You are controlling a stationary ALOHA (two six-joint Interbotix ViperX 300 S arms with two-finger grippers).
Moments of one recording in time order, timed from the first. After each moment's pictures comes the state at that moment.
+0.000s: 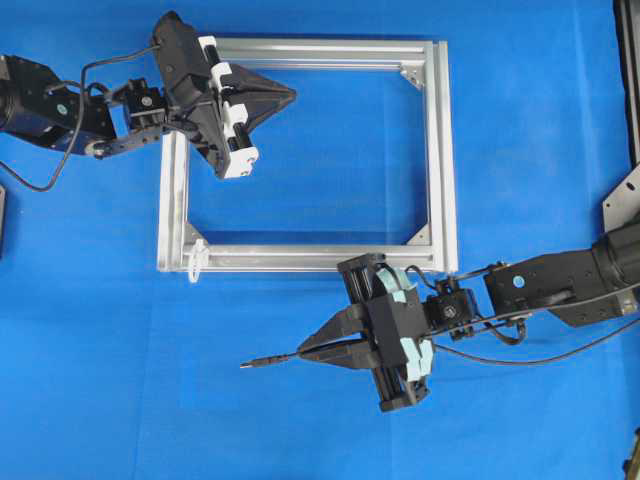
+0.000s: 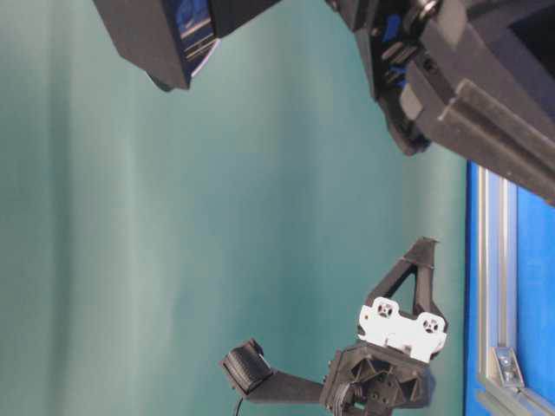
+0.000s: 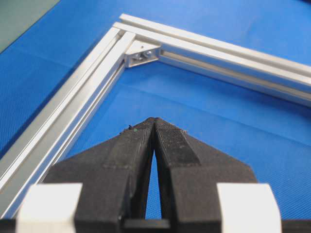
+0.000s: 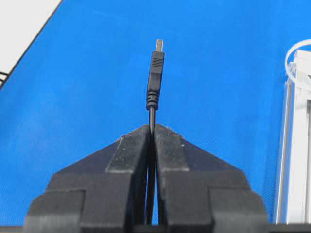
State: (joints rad) left arm 0.27 0.13 0.85 -0.10 -0.76 -0.01; right arm 0.30 0.12 0.69 0.06 -0.45 0.11
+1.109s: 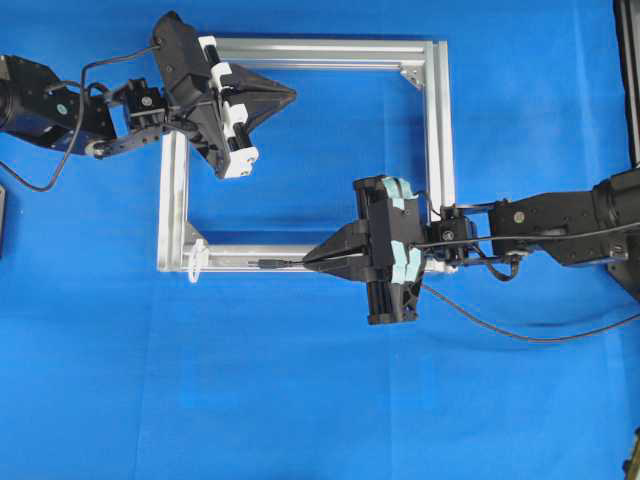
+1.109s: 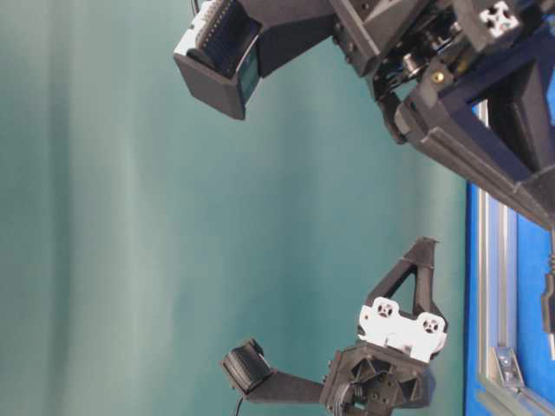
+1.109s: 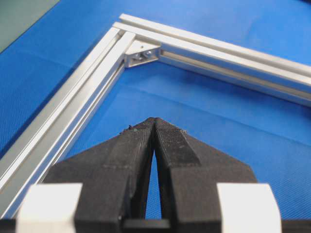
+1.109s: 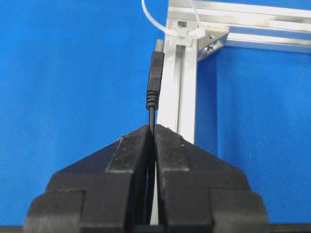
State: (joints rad) left arm 0.27 0.13 0.85 -0.10 -0.76 -0.01; right arm 0.11 0.09 0.77 0.06 -0.45 0.10
